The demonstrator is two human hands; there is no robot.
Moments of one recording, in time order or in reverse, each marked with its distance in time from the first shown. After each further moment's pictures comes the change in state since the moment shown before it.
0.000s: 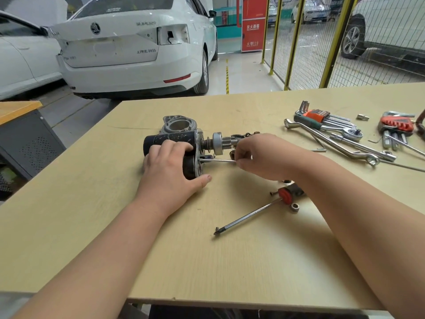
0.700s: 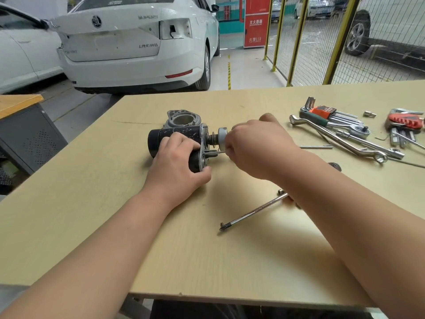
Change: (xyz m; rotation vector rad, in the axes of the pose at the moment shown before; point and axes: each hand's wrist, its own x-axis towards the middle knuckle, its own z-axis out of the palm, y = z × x) left_hand 0.006 -0.002 0.003 -0.105 0.021 0.083; right_hand 0.008 -0.042 0.002 -0.485 0.193 -0.054
